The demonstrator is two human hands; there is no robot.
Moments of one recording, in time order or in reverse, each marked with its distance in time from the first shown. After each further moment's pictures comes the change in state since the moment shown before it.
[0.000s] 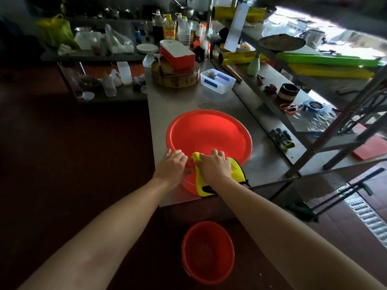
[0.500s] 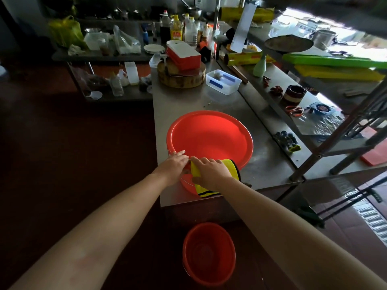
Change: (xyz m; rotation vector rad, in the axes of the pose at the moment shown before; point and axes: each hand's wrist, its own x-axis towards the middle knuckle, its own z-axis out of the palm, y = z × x) left_hand 0.004 -0.004 -0.012 -0.312 -0.100 -0.039; right_hand 0.013 0.015 0.019 -0.028 -0.139 -0.396
